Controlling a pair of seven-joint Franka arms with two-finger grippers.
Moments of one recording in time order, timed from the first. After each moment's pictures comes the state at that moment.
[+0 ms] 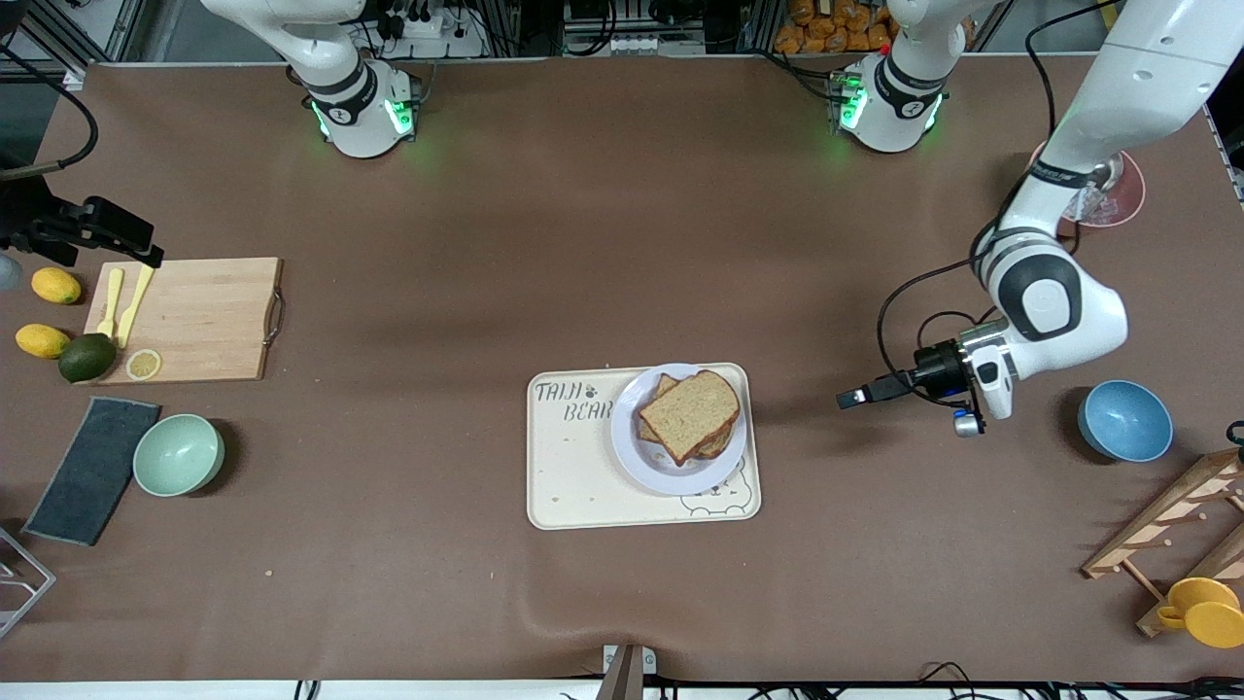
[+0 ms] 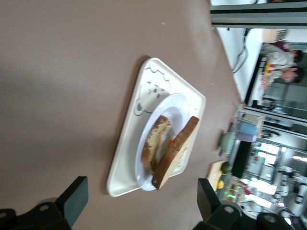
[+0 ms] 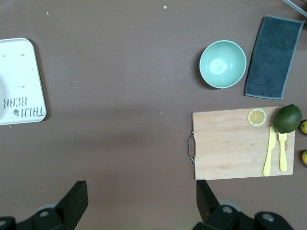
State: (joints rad) left arm 0.41 0.47 -0.47 -2.03 -1.12 2.29 0.47; right arm -0.05 0.03 0.04 -1.48 0.02 1.47 0.03
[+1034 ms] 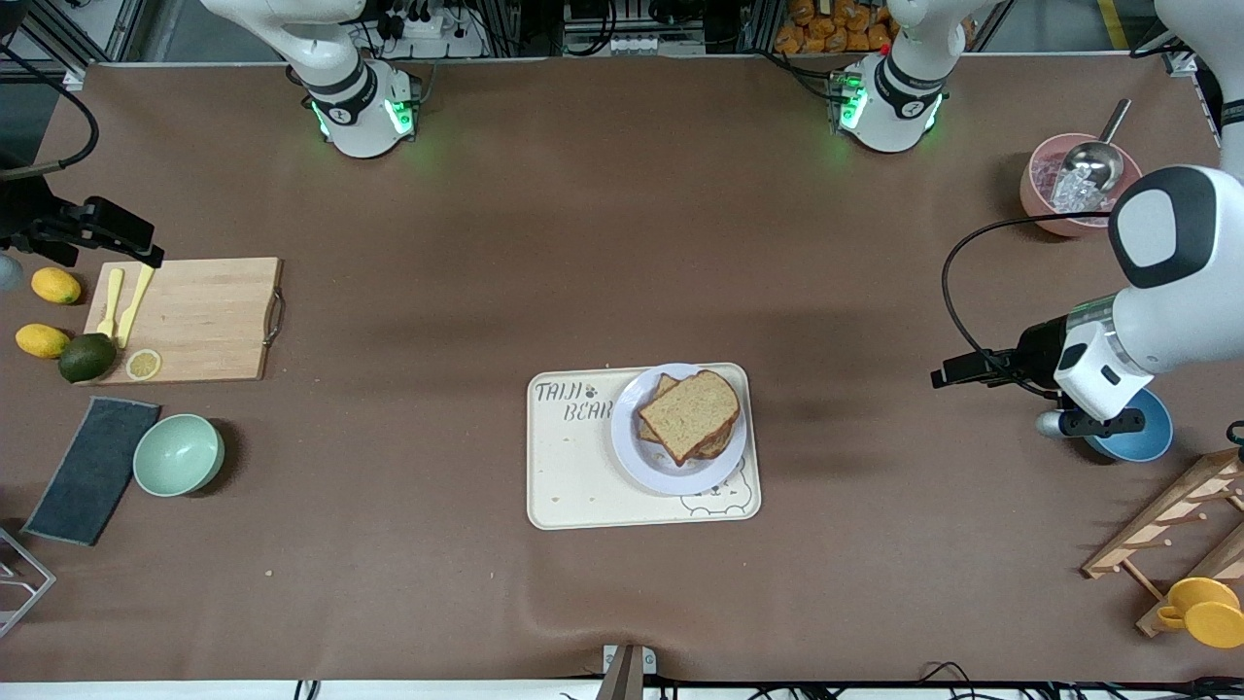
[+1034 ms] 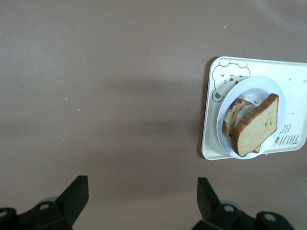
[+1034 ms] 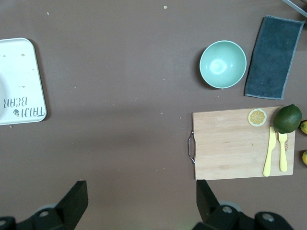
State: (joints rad) left arm 0.37 0.31 -0.49 -1.65 -0.15 1.90 -0.08; right arm -0.05 0.03 0.04 -1.48 0.02 1.47 0.03
